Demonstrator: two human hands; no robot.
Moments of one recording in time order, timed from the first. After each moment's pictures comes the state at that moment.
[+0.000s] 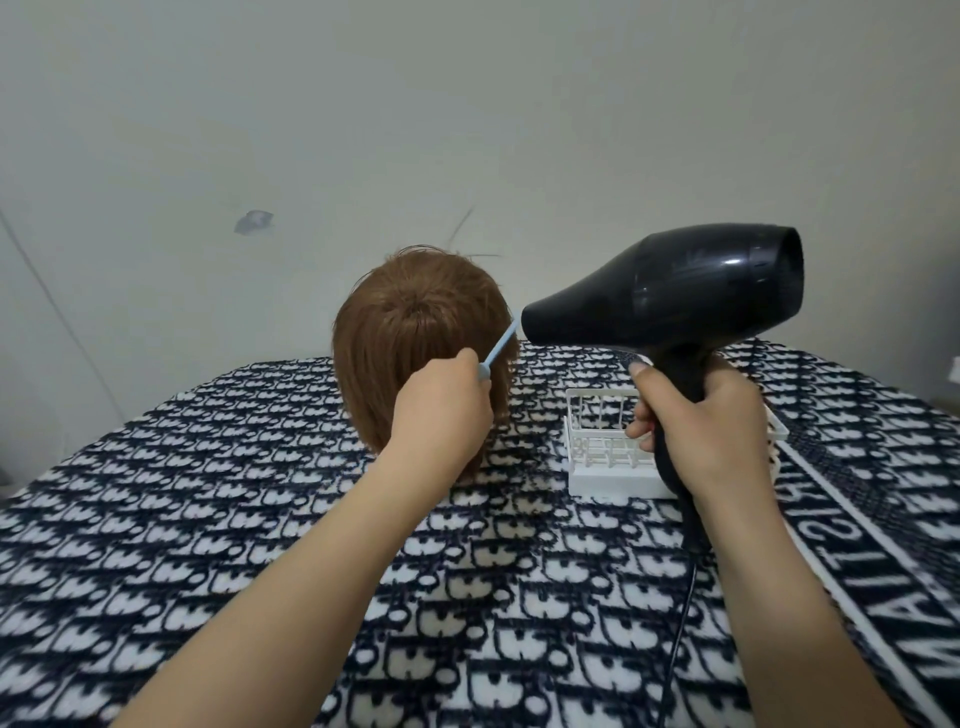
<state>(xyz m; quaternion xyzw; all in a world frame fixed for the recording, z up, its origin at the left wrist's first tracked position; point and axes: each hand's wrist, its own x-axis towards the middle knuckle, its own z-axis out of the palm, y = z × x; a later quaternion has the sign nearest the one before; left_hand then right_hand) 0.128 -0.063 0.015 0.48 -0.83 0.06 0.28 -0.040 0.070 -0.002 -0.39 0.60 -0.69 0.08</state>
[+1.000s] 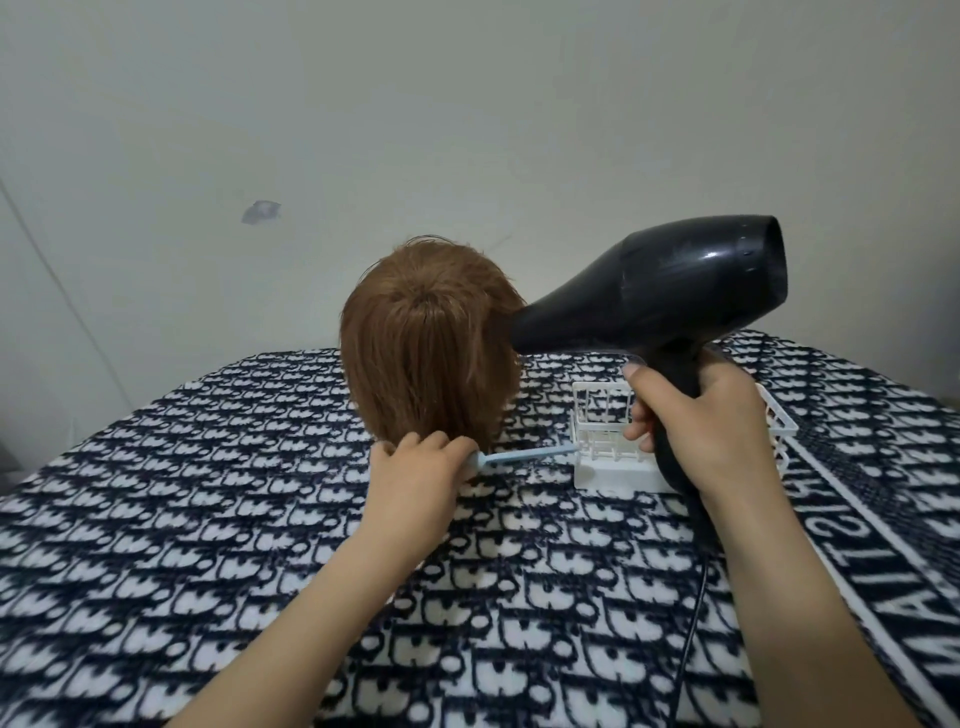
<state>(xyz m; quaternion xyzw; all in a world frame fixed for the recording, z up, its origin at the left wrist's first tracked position) 0.183 -0.051 -0.064 0.43 -0.87 0.11 0.20 -0.035 0.073 0.003 -0.42 0.60 -0.66 0.13</state>
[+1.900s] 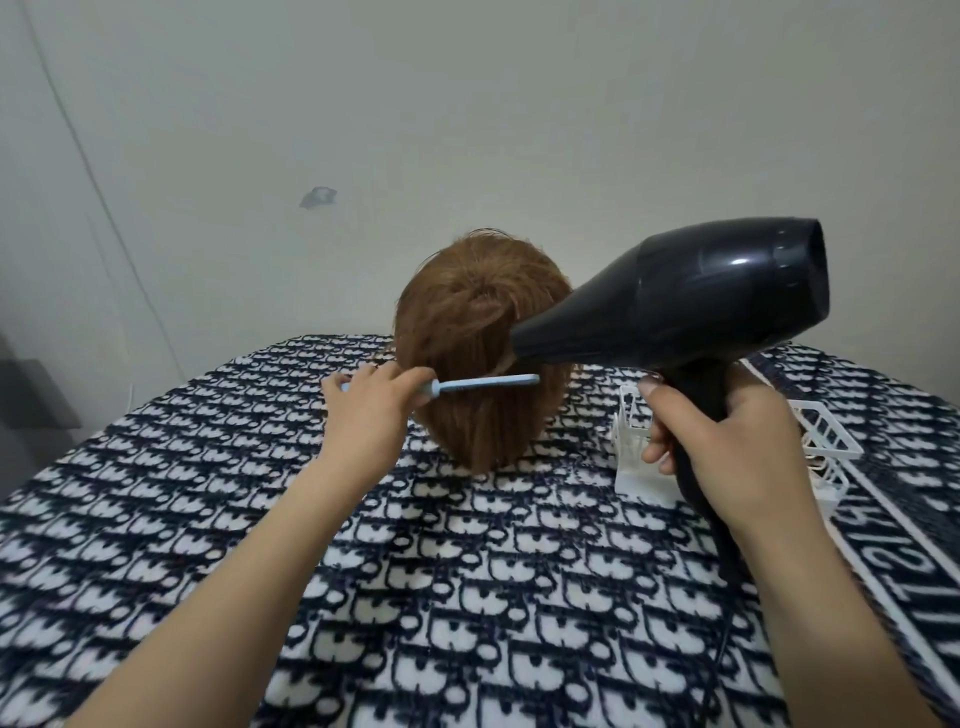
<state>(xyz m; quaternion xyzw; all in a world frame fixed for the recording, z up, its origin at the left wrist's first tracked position) 0.249 -0.108 -0.028 0.50 -0.81 0.14 0.27 0.003 0.078 0.011 -0.48 0.59 -0.64 0.14</state>
